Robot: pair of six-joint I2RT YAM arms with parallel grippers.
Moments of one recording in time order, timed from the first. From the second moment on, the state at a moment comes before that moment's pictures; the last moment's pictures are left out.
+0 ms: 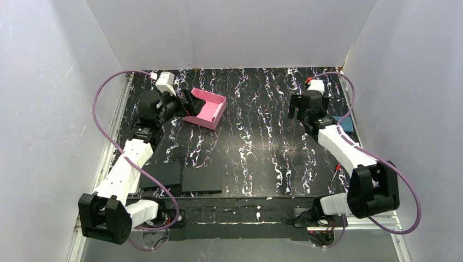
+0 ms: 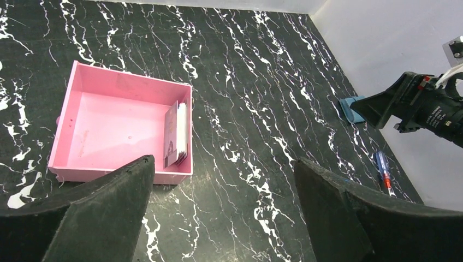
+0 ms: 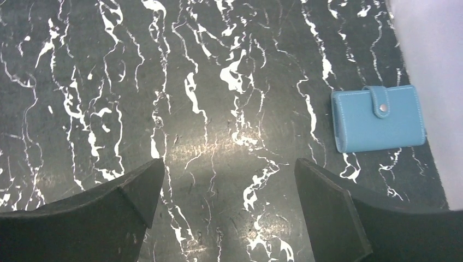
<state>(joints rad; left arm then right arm) -0.20 1.15 0.92 -0.01 0.35 -0.37 0.28 1.35 0.92 -0.16 0.38 0.19</state>
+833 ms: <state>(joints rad) -0.27 1.17 0.93 0.01 0.41 -0.36 -0.15 1.69 1.15 -0.23 0.30 0.34</state>
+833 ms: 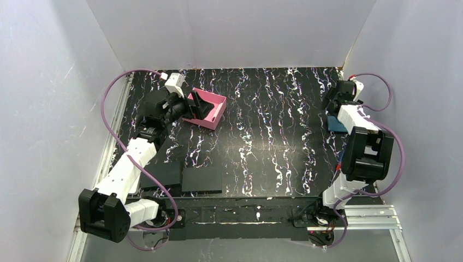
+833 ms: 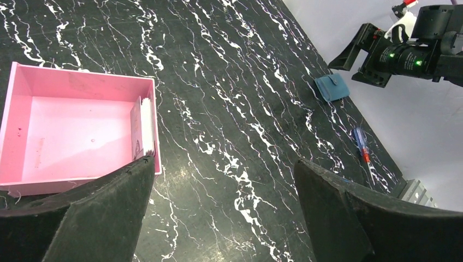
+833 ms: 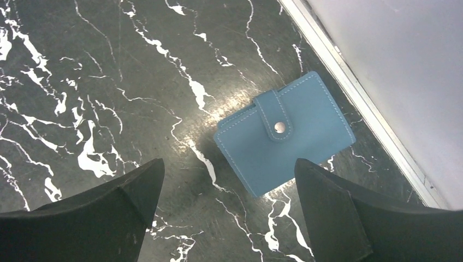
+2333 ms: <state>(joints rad) -0.28 1.23 0.95 0.01 0.49 -0.40 -0.14 1.80 0.93 0.29 0.18 0.38</state>
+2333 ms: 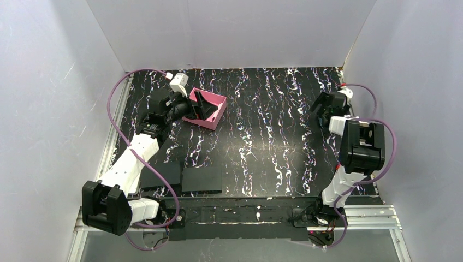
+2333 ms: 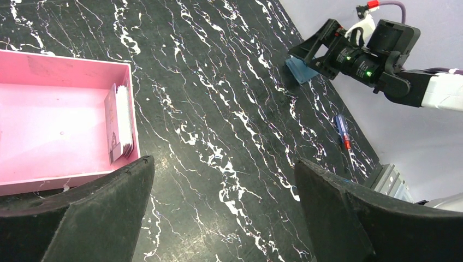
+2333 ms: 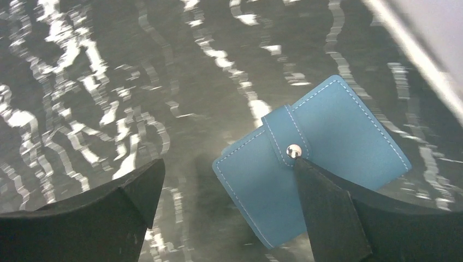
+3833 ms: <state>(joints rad) -0.71 1.96 1.33 -0.19 0.47 -0.62 0.16 1.63 0.72 0.03 -0.57 0.54</state>
